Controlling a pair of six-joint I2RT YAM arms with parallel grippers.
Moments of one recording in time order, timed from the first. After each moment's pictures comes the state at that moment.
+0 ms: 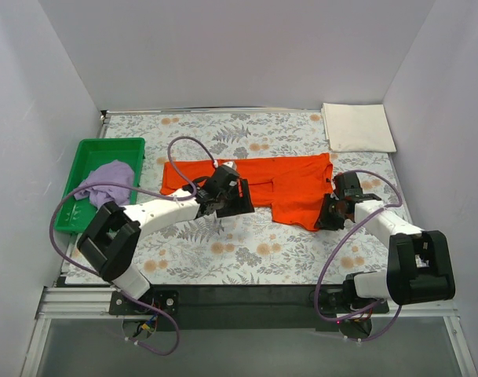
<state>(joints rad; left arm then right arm) -0.75 1.56 0.96 -0.28 0.00 -0.81 0.15 1.32 0.63 -0.47 -0.16 0.44</state>
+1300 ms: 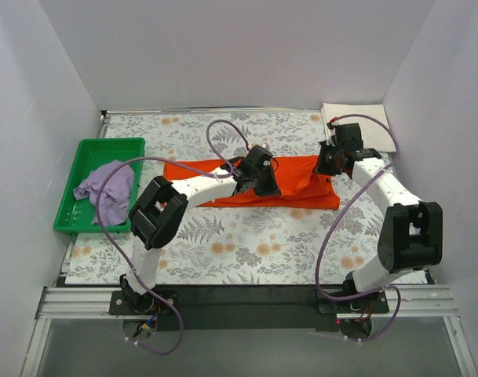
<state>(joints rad) -0.82 2.03 1.44 -0.21 0.10 -0.89 0.15 1.52 1.11 -0.47 -0.16 0.29</state>
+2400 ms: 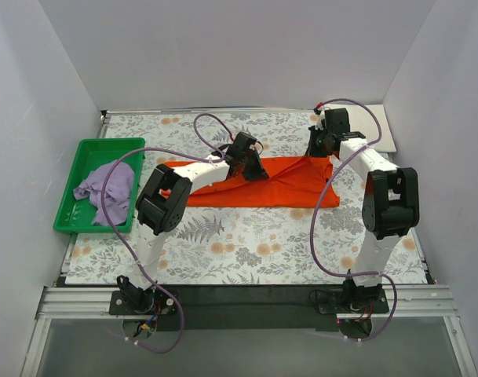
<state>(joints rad) -0.65 2.18 1.59 -0.19 0.15 -0.92 0.15 1.87 1.40 -0.34 -0.19 0.14</state>
